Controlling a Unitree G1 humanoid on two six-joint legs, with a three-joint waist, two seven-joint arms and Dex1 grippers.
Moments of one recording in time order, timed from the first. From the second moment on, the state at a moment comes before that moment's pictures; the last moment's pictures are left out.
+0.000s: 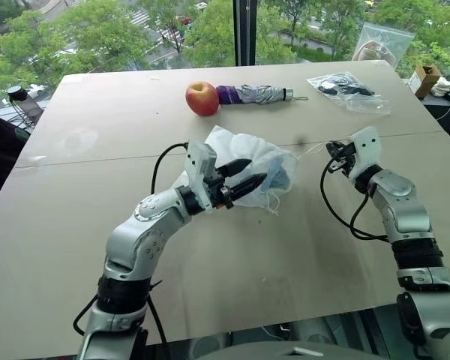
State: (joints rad) left arm -0.28 0.42 -0.02 -0.41 -0.66 0.66 -0.68; right arm -0.51 -0.41 -0.04 0.24 0.16 0.21 0.46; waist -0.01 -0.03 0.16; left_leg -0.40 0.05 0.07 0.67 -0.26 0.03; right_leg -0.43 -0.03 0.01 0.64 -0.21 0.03
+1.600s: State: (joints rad) left arm -0.24 0.47 -0.20 -0.06 -0.23 0.12 -0.80; right arm -0.50 -0.34 -0.06 0.17 0.17 0.33 0.38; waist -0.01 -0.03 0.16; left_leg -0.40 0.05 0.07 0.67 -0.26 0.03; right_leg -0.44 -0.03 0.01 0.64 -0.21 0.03
